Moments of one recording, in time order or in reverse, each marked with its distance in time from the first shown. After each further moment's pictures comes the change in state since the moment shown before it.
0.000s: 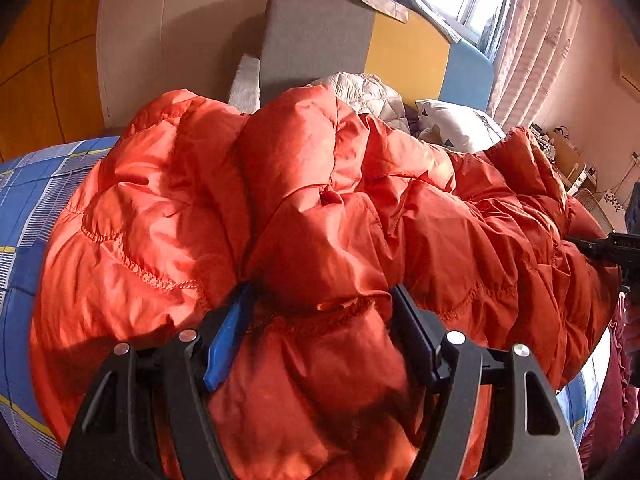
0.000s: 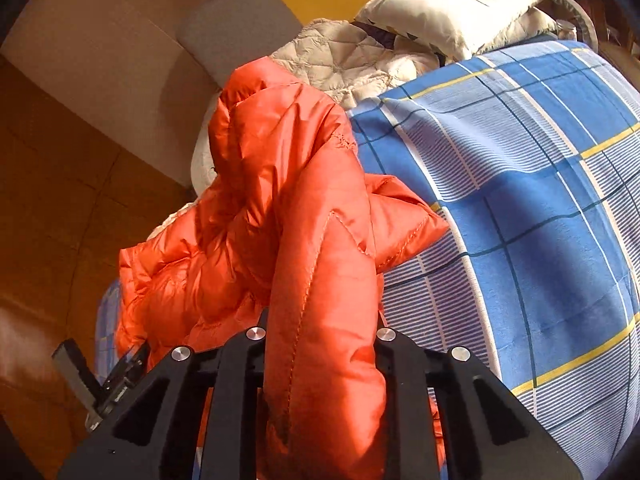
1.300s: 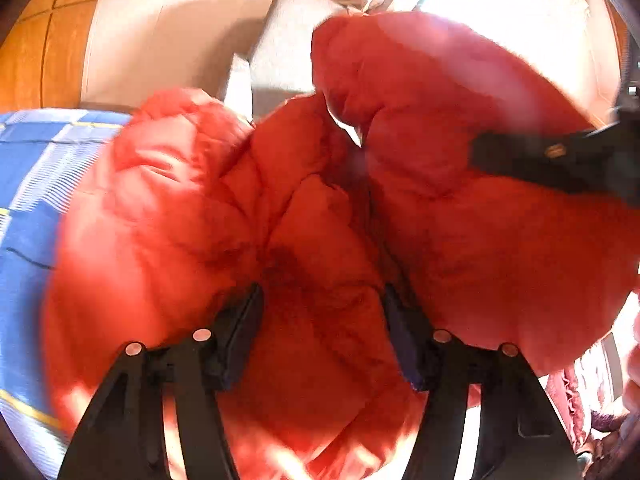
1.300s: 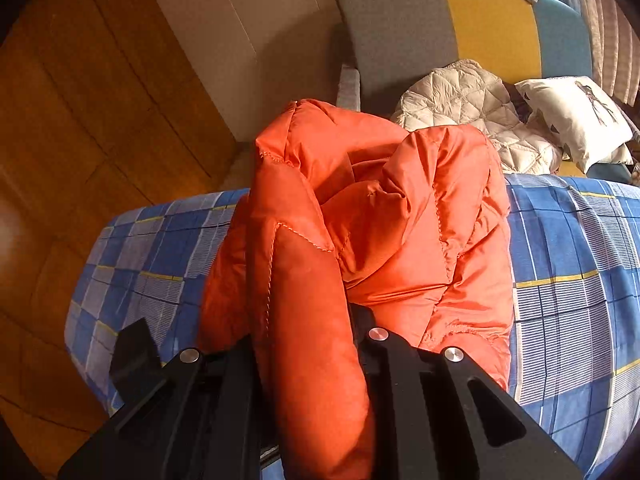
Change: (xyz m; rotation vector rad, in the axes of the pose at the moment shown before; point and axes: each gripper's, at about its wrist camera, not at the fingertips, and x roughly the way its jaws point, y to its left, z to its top) left arm -0.053 0.070 -0.024 -0.095 -0.057 -0.215; right arm 0.040 0.297 -0.078 -0.388 -0.022 -0.049
